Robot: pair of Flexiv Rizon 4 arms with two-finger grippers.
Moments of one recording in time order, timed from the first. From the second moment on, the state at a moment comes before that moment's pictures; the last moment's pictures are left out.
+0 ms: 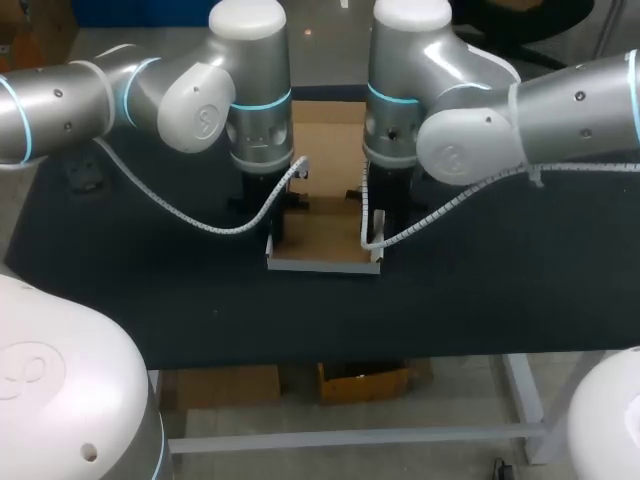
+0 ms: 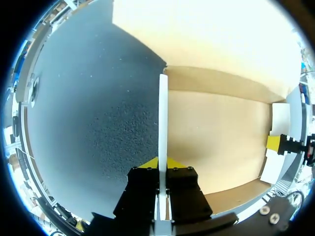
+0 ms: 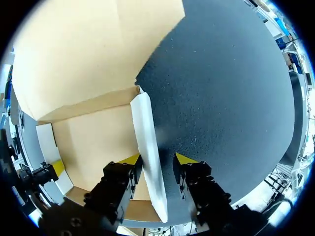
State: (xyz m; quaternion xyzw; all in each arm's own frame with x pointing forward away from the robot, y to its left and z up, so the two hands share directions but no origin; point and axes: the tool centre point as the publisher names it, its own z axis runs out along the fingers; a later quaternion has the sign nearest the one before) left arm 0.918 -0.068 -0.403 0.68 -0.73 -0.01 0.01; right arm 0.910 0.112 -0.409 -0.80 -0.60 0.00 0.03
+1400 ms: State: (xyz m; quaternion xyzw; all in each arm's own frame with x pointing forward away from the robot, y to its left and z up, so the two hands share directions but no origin) left arm 0.918 -0.068 -0.403 0.68 -0.73 -0.01 0.01; right arm 0.896 0.124 -0.388 -0.76 -0.64 -0.13 0.08
